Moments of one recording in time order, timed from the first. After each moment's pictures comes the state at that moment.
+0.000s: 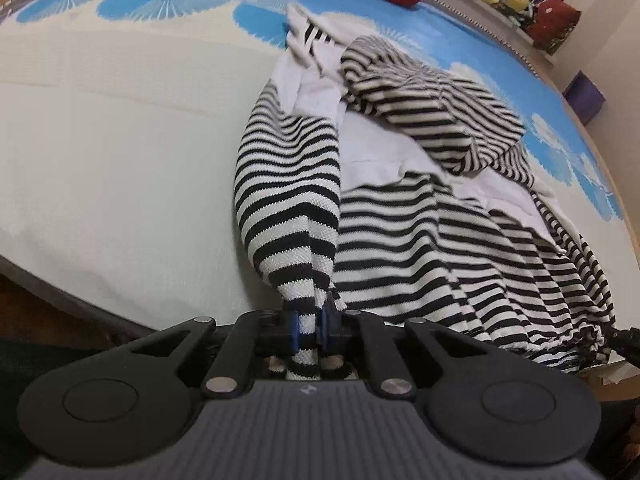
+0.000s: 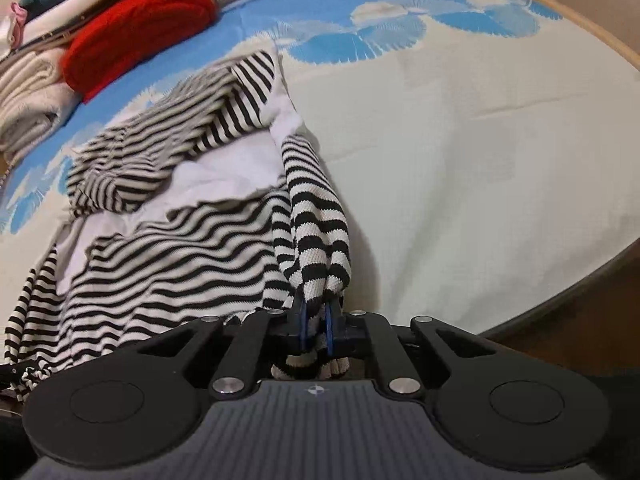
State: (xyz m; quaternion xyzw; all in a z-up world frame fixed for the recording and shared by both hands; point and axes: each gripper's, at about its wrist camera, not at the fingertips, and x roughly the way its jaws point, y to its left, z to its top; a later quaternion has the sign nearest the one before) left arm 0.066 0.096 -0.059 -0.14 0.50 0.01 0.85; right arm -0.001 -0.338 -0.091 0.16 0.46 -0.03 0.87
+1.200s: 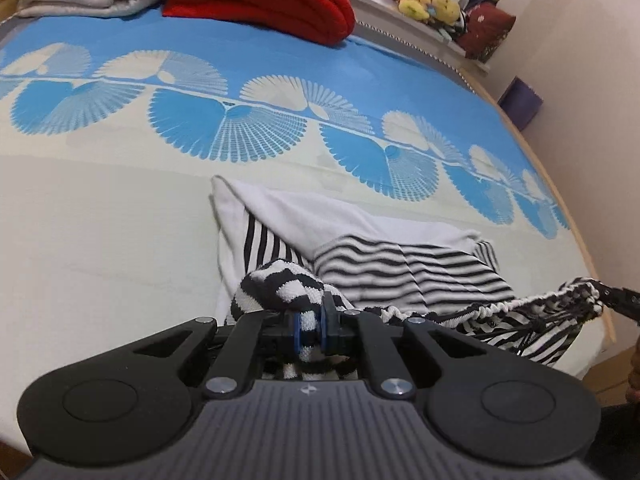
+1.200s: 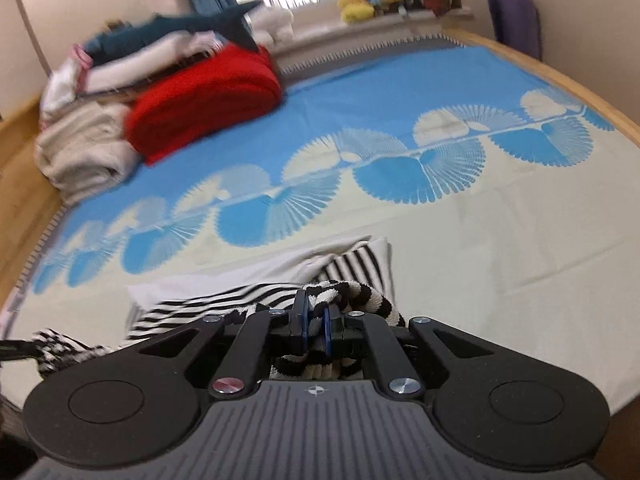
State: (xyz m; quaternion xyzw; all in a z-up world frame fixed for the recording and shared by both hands) left arm 0.193 0.123 0.008 -0.13 0.47 -0.10 0.87; right arm 0.077 -0.361 0.012 0.15 0.39 0.04 0.91
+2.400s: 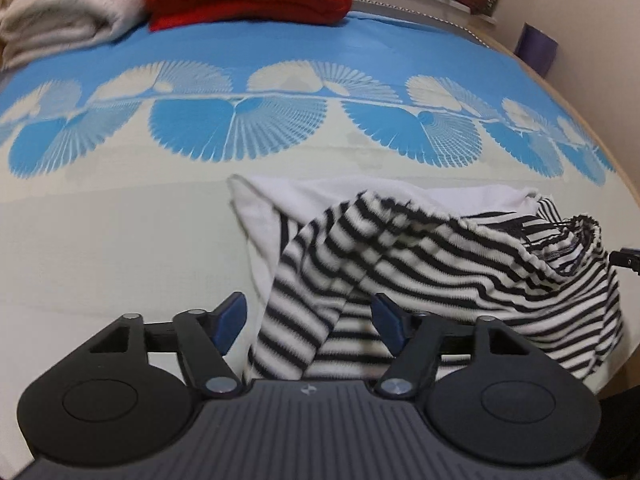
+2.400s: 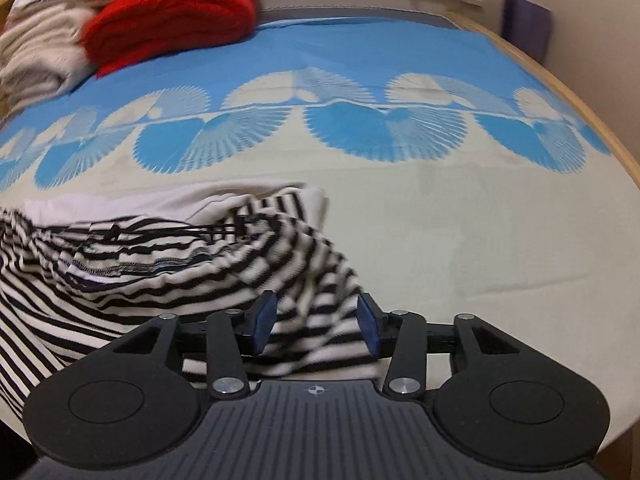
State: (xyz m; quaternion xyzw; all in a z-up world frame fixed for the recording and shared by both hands) left arm 0.215 0.102 -0.038 -0.01 0.47 -0.07 0.88; right arm 0.114 -0.359 -0.073 0.01 0.44 0.01 0.90
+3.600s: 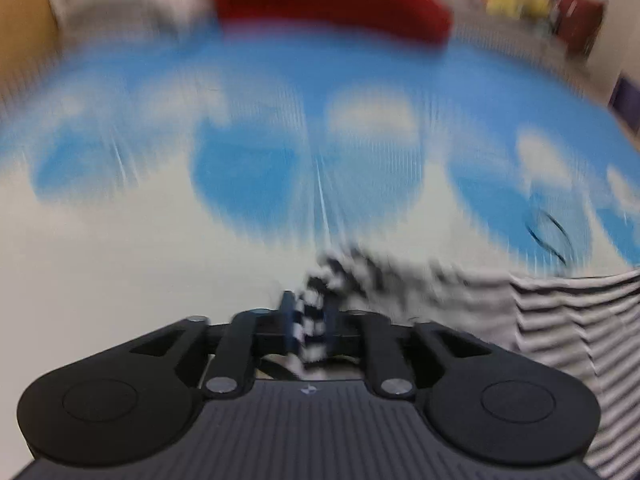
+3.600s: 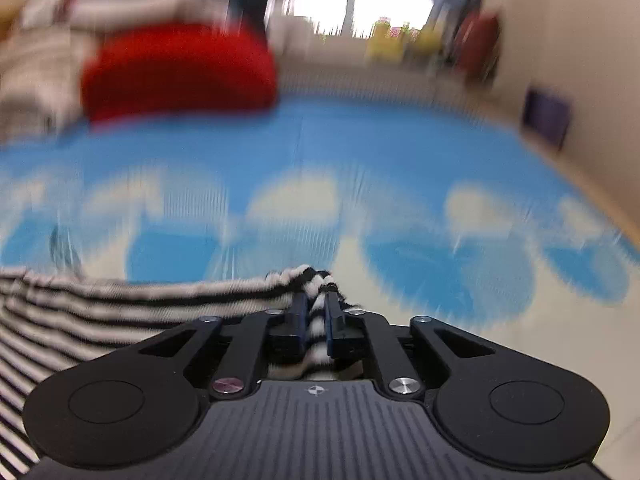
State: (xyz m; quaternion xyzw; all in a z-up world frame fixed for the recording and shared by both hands) left arm 0.346 0.110 -0.094 -0.07 0.51 0.04 0.86; right arm 0.258 -0.268 -0.097 -0.04 0.37 0.00 0.93
